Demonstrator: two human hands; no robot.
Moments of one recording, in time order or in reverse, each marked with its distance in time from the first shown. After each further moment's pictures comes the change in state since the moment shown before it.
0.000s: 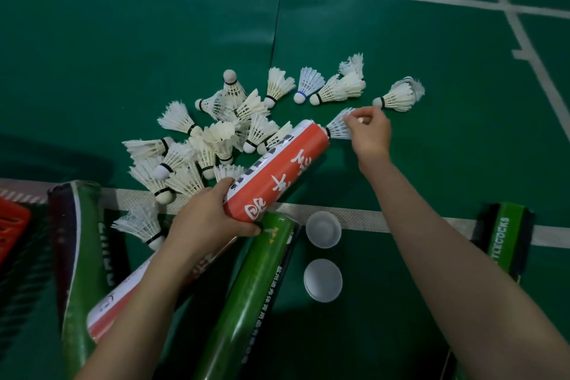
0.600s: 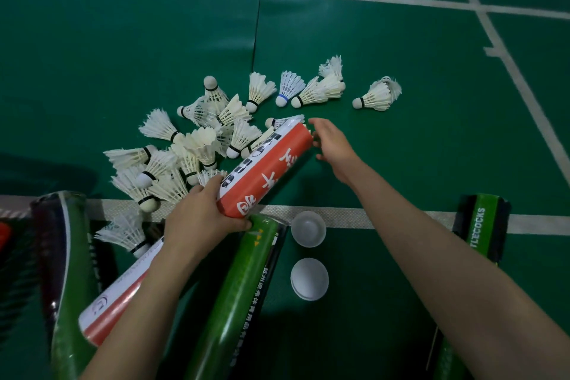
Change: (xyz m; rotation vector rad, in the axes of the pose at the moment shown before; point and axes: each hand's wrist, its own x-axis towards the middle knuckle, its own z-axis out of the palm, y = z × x) left_hand 0.007 0.012 0.014 0.114 0.128 0.017; right_hand -0.017 0.004 0.000 0.015 -0.441 0.129
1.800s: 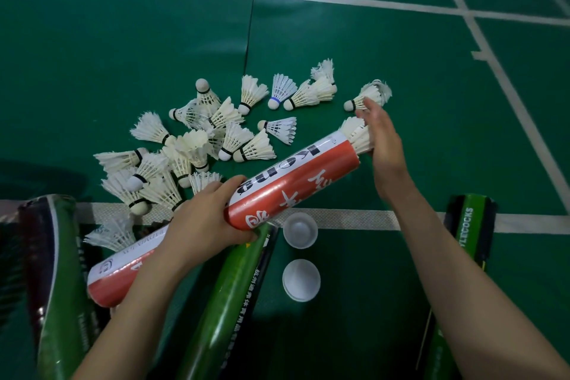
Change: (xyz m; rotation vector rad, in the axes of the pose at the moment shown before) left_hand -0.012 0.017 -0.010 -0.041 -0.083 0.252; right_hand -0.057 0.000 -0.067 0.108 0.181 -0.369
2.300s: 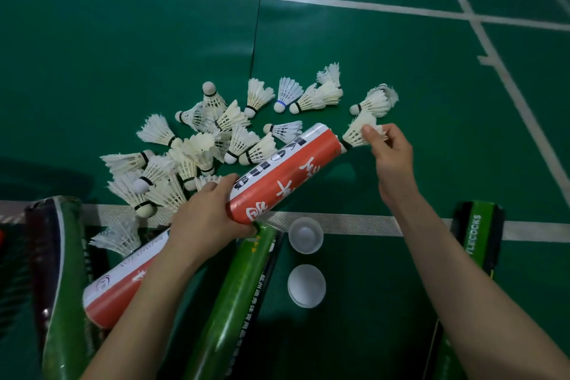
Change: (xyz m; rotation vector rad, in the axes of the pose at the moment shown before) left_hand 0.008 -0.002 -0.003 0.046 0.025 -0.131; right_hand 0.012 0.025 0.002 0.015 0.191 0.093
